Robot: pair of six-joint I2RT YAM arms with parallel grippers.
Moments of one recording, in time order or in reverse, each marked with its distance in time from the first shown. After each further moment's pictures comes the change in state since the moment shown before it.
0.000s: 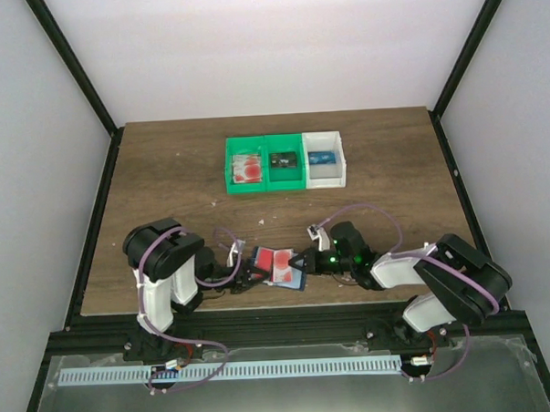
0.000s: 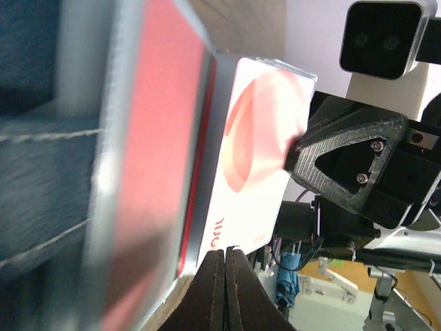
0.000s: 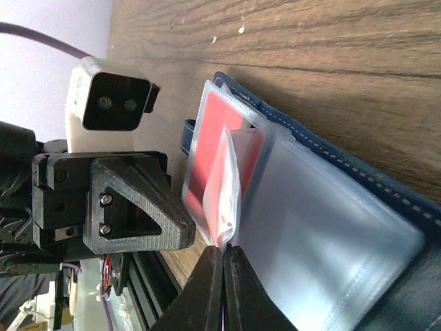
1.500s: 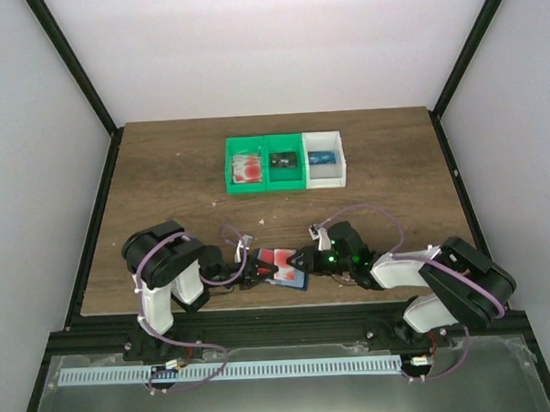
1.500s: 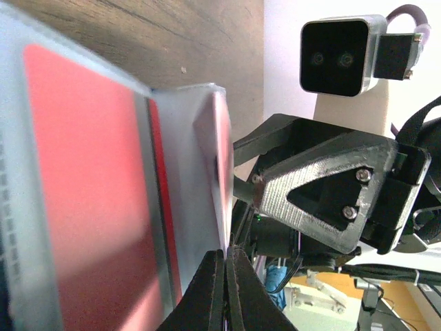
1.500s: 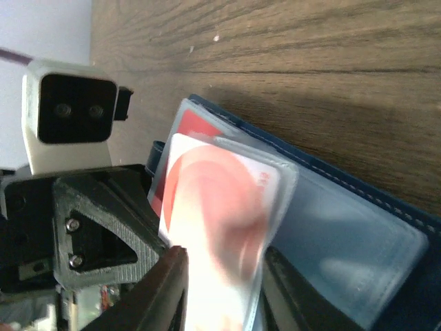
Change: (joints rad) left arm -0.082 -0.039 0.051 -0.013 -0.096 -0.078; right arm 0.021 -0.032 0.021 -0.094 0.080 0.059
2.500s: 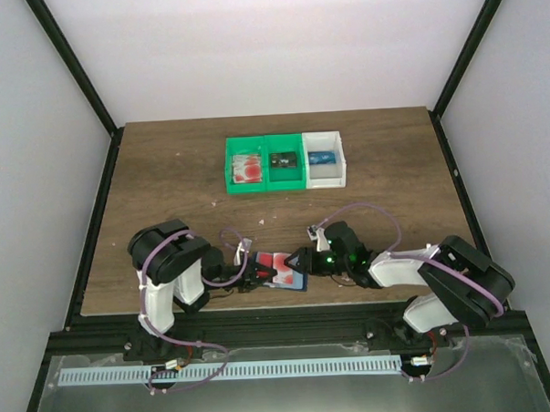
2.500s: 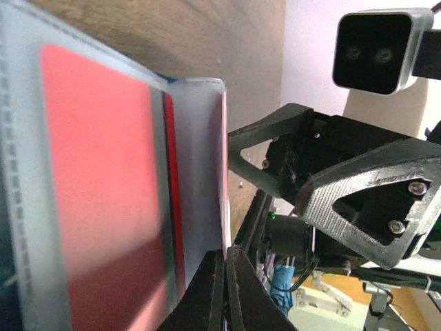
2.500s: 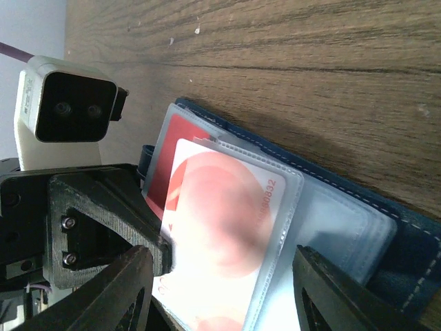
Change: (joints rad) left arm 0.000 0.056 -0.007 0.000 -0.003 0.006; right arm 0.011 0.013 0.026 -0.068 0.038 -0.066
